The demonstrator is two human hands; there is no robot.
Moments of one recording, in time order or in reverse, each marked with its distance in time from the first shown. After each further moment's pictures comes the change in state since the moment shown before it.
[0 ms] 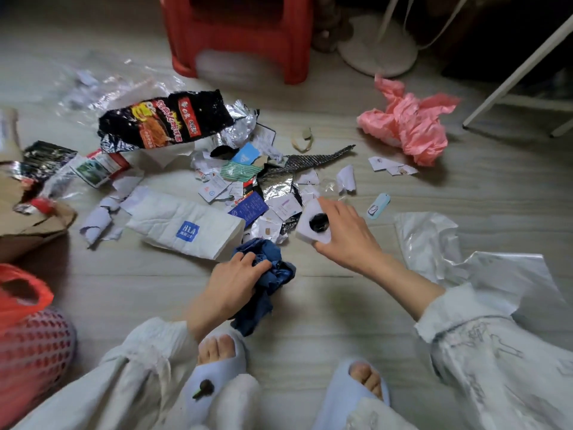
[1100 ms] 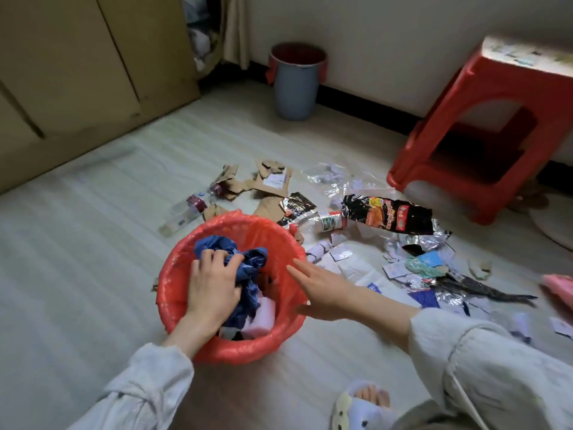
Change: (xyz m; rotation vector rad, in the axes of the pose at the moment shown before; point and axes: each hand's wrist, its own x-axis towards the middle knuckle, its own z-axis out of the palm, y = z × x) left_hand -0.340 -0.216 -0.052 0.041 0.573 -0.894; right_hand -0.058 -0.413 0.019 -0.459 -0.401 -0.824
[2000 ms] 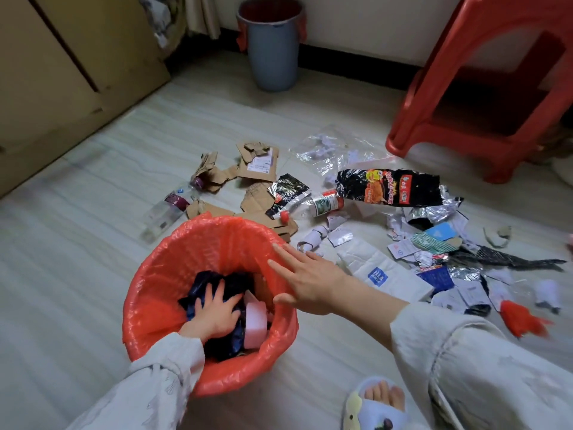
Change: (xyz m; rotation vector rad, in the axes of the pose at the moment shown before) left_hand 0.022 -0.002 0.113 -0.021 -0.899 -0.051; right_hand 0.037 0.036 0.011 -0.098 0.021 -0.063
